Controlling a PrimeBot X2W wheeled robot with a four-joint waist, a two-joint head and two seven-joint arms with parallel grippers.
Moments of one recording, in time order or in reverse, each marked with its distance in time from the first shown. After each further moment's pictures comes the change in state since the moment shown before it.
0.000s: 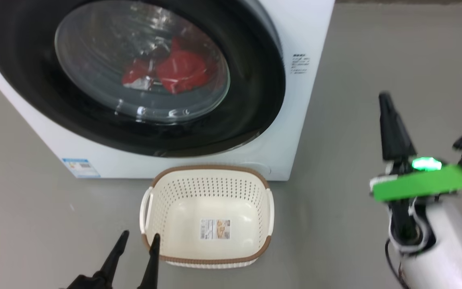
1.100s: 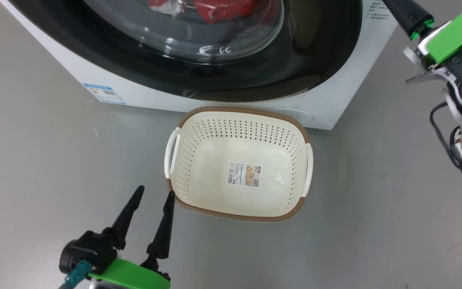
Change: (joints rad) left arm -0.194 0.025 -0.098 0.039 -0.089 0.000 0.000; right arm -0.634 -0.276 0.257 0.275 0.734 0.000 0.515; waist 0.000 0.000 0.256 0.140
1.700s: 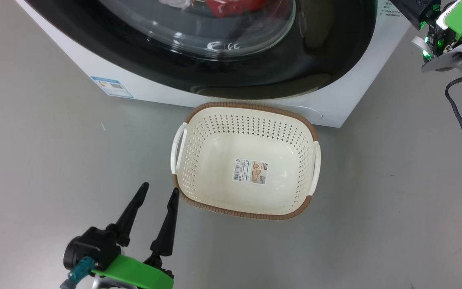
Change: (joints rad) left arm -0.026 -0.001 -0.023 0.010 -0.017 0.000 0.000; right arm -0.117 0.007 -0.012 0.180 0.128 0.000 0.232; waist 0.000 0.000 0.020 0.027
